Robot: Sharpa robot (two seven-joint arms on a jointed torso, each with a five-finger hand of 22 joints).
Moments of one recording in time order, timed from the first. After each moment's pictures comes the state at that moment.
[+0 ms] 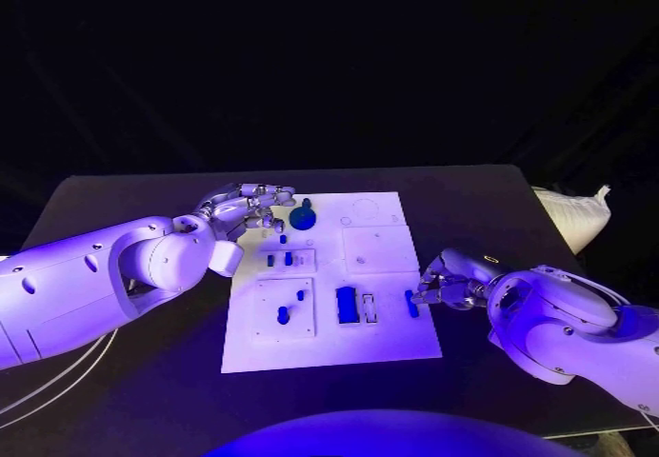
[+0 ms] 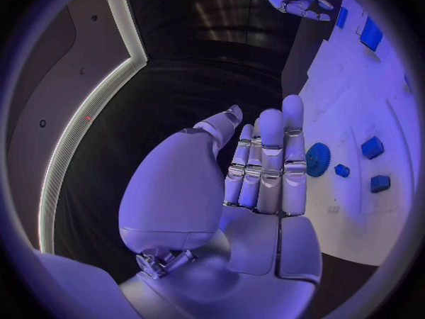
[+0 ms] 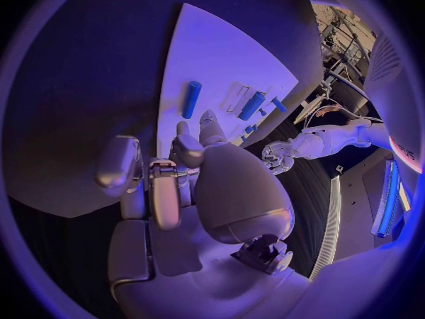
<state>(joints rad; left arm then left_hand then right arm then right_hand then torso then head) 1.14 -0.87 -0.01 1.52 0.02 -0.17 0.19 1.37 -0.16 0.43 0.02 0.07 1.03 0.19 0.08 0.07 1.08 0.12 0.23 0.07 1.22 0.03 1.00 0.49 0.16 1.25 0.12 0.39 1.06 0.82 -1.13 0.14 1.97 -1.53 -0.28 -0.60 1.35 0.11 -0.19 0.09 0.16 1.07 0.09 0.17 0.30 1.37 0.01 0.99 1.14 1.46 -0.06 1.54 1.31 0.11 1.33 0.05 1.26 1.06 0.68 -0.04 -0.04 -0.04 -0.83</state>
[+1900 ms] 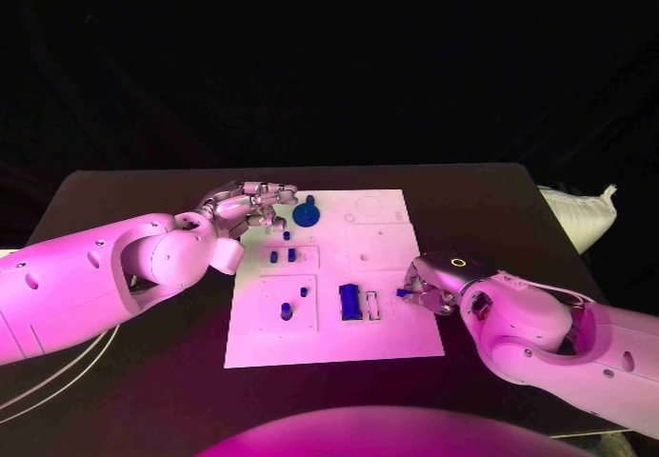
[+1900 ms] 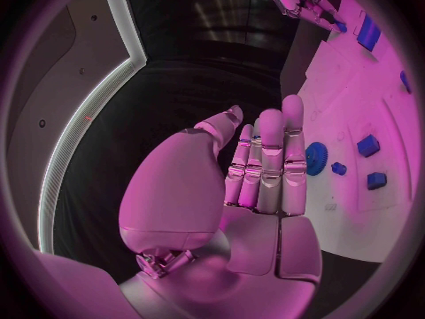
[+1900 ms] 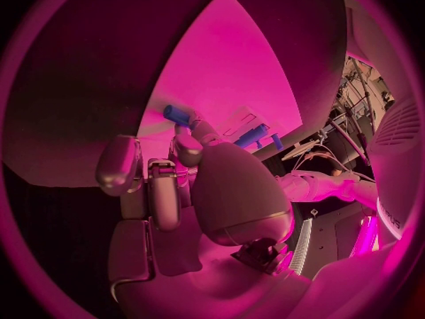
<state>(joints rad) 1.13 -0.87 -0.01 1.52 0.02 -0.16 0.19 1.37 -0.16 0.43 0.02 0.07 1.03 0.19 0.08 0.07 1.08 0.11 0.23 0.07 1.22 0.03 1.00 0.49 0.16 1.25 0.12 0.38 1.06 0.79 -1.02 0.13 1.91 -1.87 -0.17 -0.60 1.45 0.10 0.05 0.06 0.15 1.11 0.08 0.11 0.29 1.38 -0.01 0.95 1.12 1.46 -0.07 1.54 1.31 0.11 1.33 0.04 1.25 1.06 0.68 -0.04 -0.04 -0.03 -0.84</state>
